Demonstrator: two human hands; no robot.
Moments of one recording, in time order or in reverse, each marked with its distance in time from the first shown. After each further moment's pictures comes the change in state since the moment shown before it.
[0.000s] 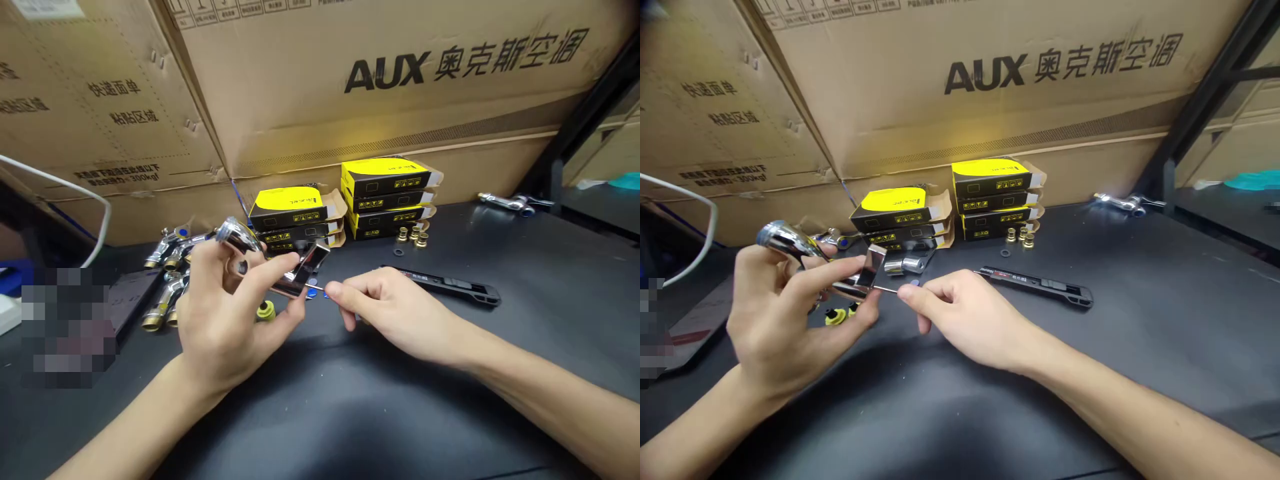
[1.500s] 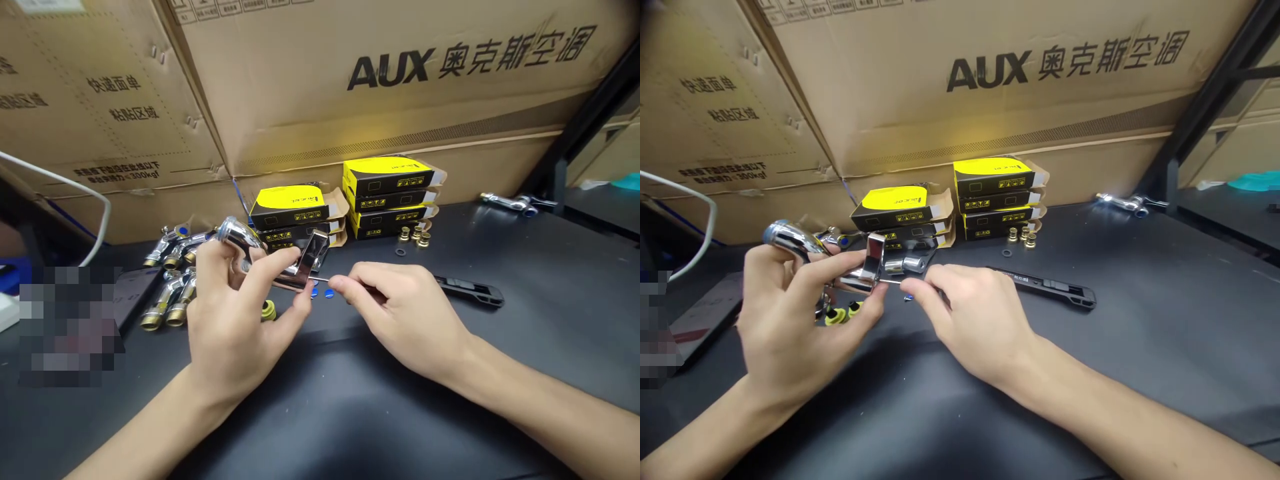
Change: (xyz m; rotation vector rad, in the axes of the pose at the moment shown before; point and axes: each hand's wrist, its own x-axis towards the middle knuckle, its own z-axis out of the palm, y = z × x) left_hand 0.000 0.010 0.004 -0.008 0.023 -0.103; right_hand -0.003 -0.003 0.012 -0.433 0.421 -0.206
